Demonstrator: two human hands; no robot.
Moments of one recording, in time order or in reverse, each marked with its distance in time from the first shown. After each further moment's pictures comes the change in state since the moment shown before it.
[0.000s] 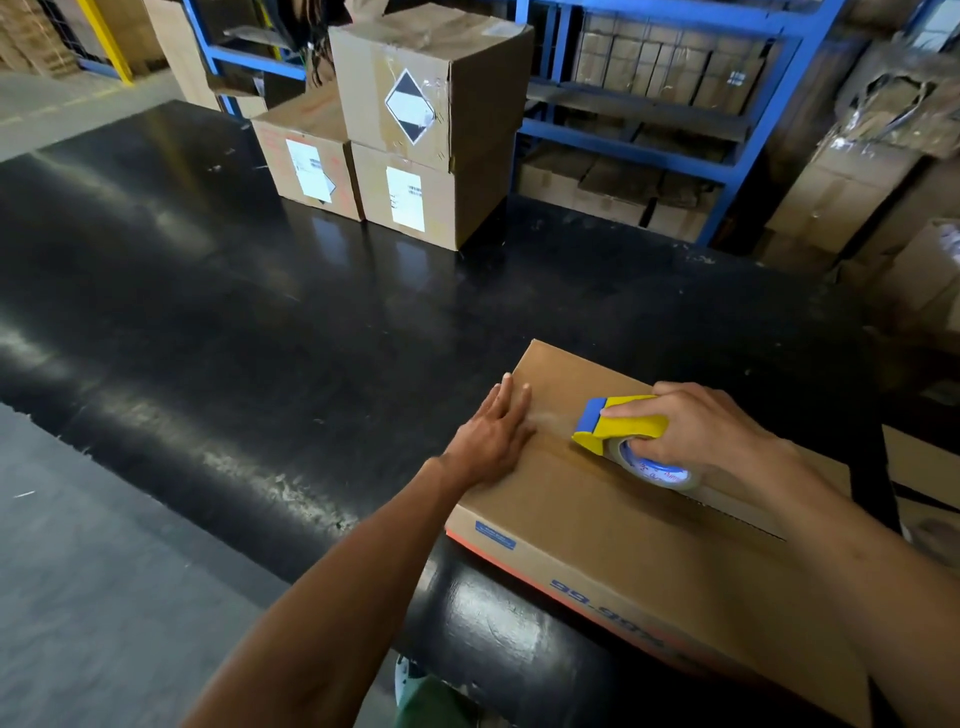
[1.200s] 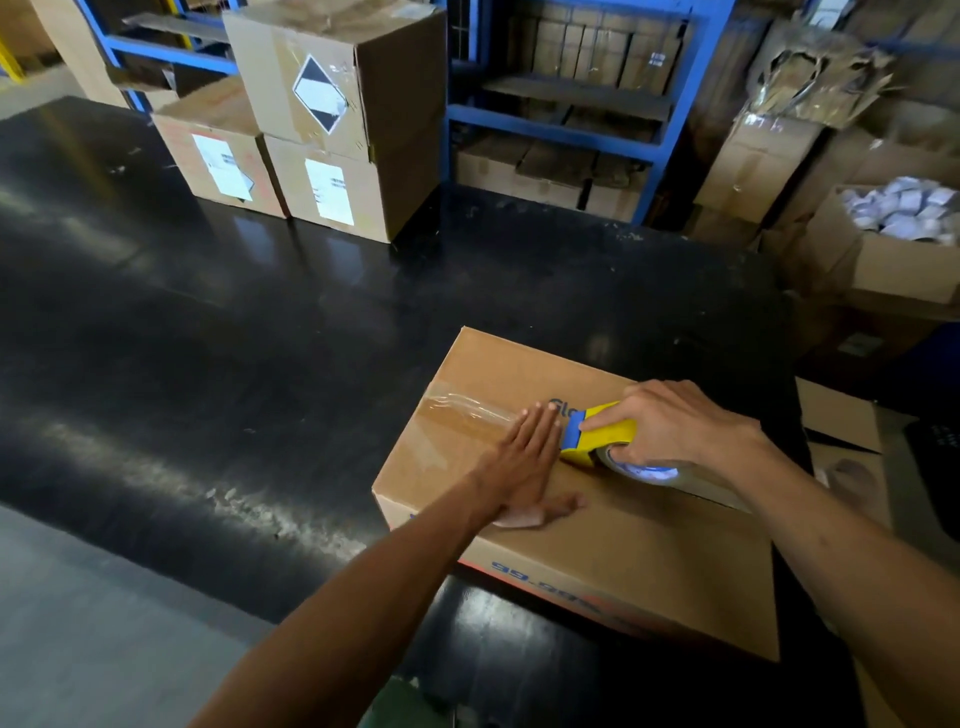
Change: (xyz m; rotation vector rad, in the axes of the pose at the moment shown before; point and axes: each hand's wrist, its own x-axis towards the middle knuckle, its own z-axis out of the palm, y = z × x) left_hand 0.003 0.097 0.062 0.440 -0.100 0.404; right_hand -0.046 0.036 -0.006 -0.143 -0.118 -0.041
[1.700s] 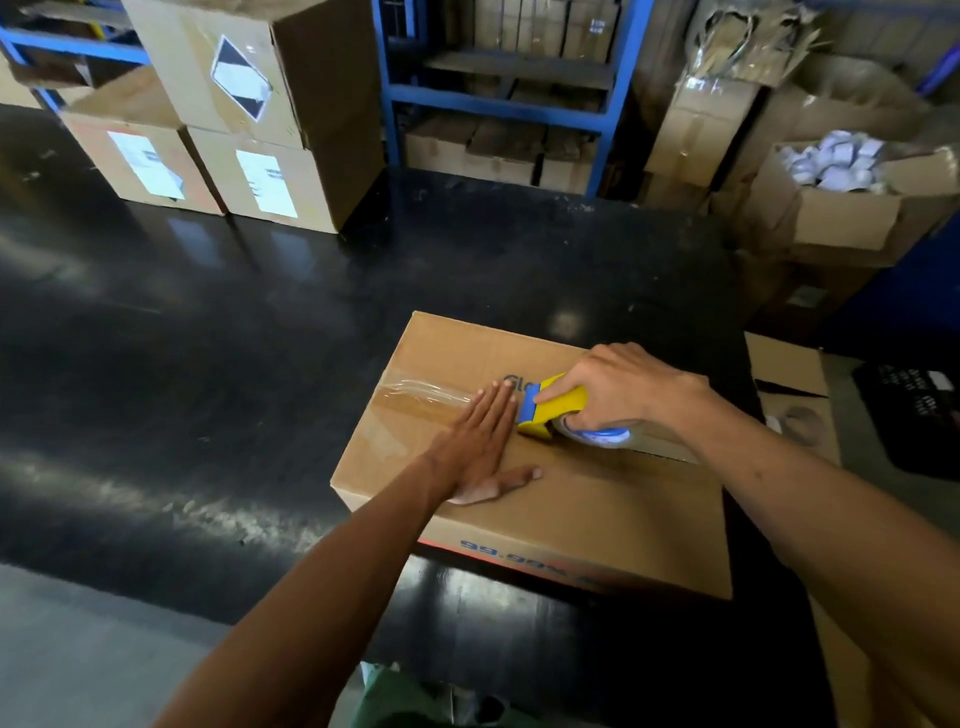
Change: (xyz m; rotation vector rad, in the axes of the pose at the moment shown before) left_hand -0.002 0.000 -0.006 0.042 -0.038 0.010; right_hand -0.006 0.002 -0.004 0.015 0.033 -0.017
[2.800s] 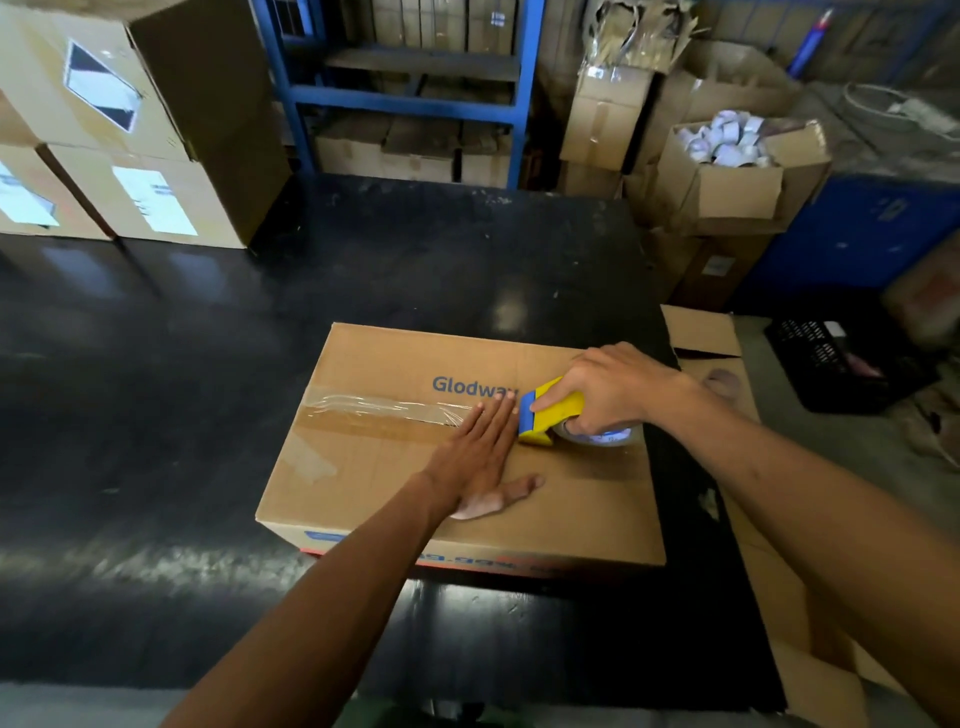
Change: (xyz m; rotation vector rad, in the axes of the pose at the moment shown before) left_hand 0.039 0.065 0.011 0.002 0.065 0.154; right_hand -0.056 0.053 0.021 -0.008 -0.047 0.034
